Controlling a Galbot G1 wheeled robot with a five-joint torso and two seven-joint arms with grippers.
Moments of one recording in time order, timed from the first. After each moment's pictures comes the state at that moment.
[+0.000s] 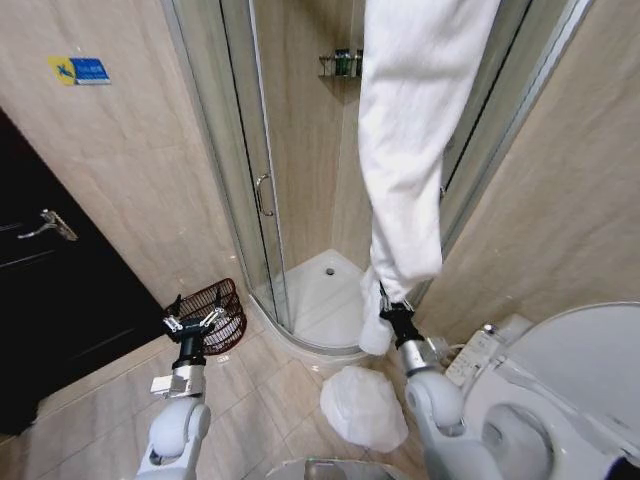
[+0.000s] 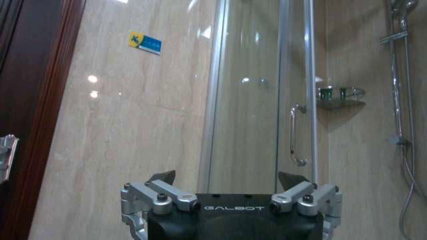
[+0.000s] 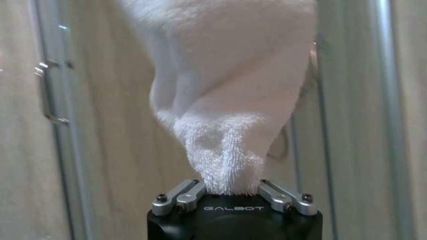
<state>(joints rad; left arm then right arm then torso) 1.59 -1.44 -0.72 -2.02 -0.27 -0.39 -0.04 -1.45 1.46 0.49 1.99 0.23 0.03 -0.01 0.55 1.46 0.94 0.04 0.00</state>
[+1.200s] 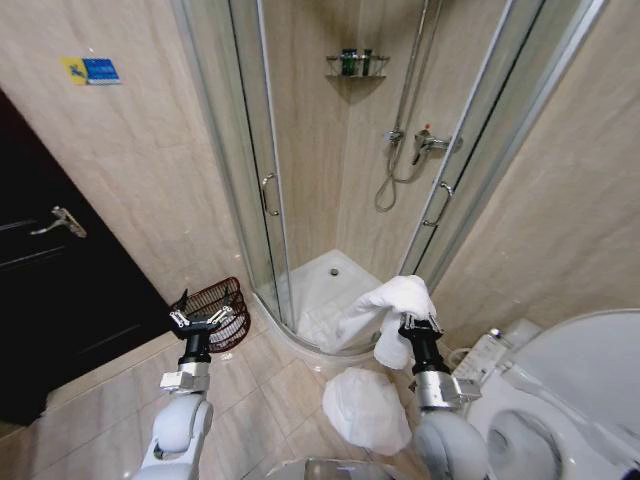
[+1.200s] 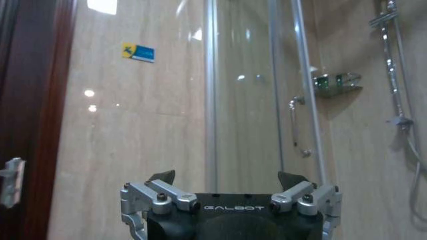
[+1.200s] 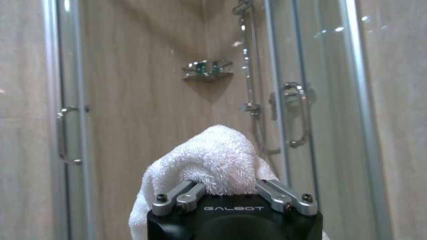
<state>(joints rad) 1.57 -1.44 -0.70 -2.00 -0.15 -0.37 -0.04 -1.67 1.48 0.46 2.28 0.11 0.09 0.12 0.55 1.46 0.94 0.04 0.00</state>
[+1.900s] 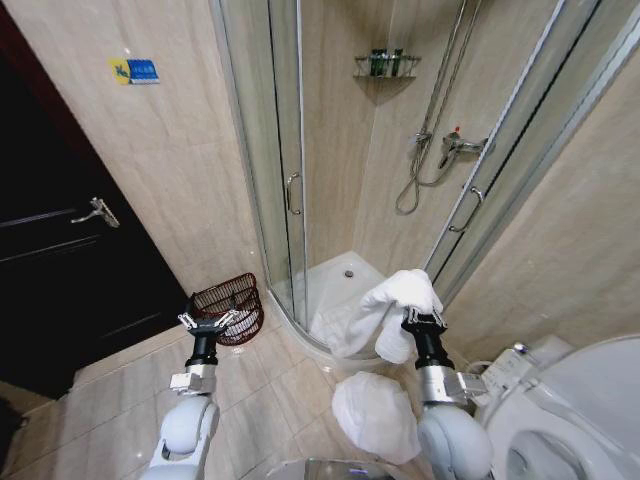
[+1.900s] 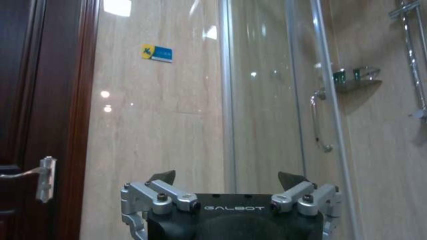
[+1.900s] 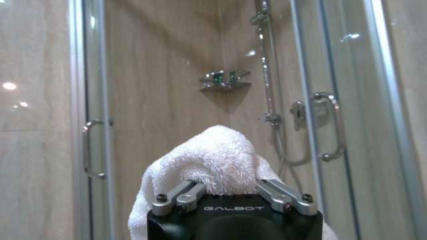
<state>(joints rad) 1.57 -1.44 -0.66 -2.00 -0.12 -0.38 -0.07 -1.61 1.48 0.46 2.28 0.11 0.07 0.12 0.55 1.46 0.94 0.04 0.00</state>
